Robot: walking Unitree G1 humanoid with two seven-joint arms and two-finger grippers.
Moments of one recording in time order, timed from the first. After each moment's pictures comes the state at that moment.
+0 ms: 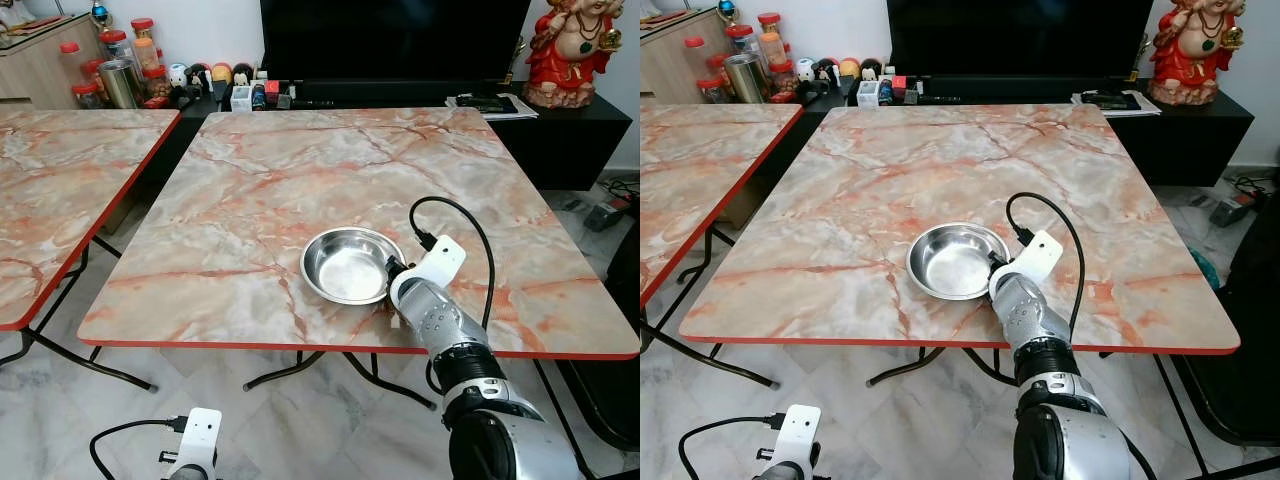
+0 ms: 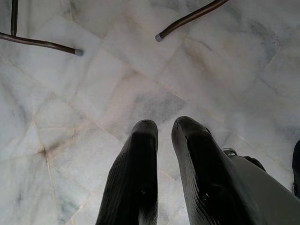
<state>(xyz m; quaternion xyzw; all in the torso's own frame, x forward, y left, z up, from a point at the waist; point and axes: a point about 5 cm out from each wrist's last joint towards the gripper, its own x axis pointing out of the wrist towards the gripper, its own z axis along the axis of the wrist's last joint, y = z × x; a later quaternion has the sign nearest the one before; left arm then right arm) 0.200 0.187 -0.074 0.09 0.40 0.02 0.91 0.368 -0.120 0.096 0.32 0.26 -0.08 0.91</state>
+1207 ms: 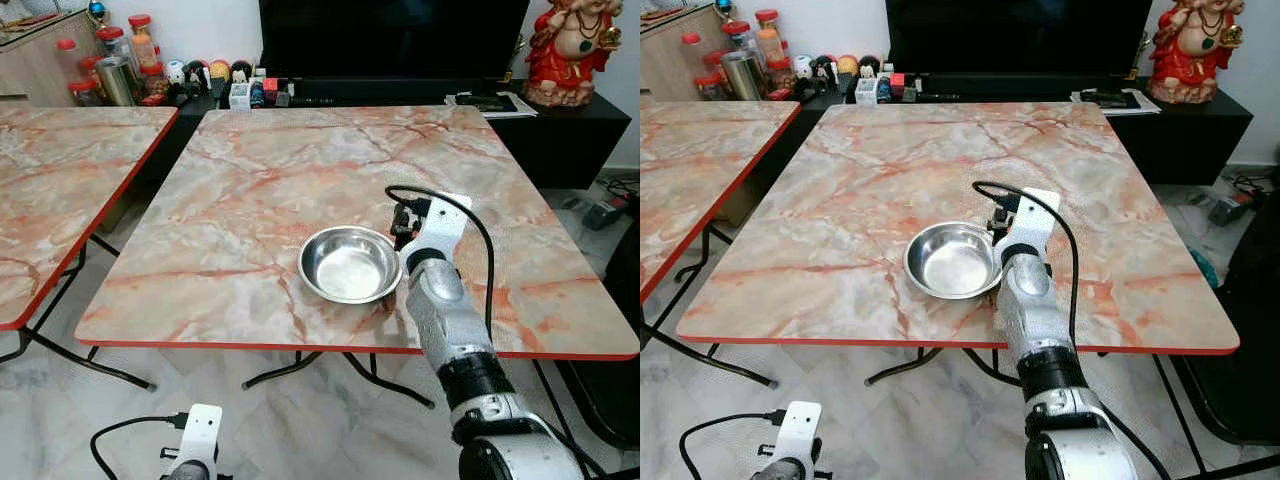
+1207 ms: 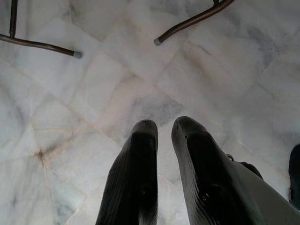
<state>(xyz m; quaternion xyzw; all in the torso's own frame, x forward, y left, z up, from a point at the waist) 0.203 0.187 -0.072 0.09 0.40 0.03 0.91 0.367 -0.123 0.143 0.07 -0.01 -0.01 1.00</state>
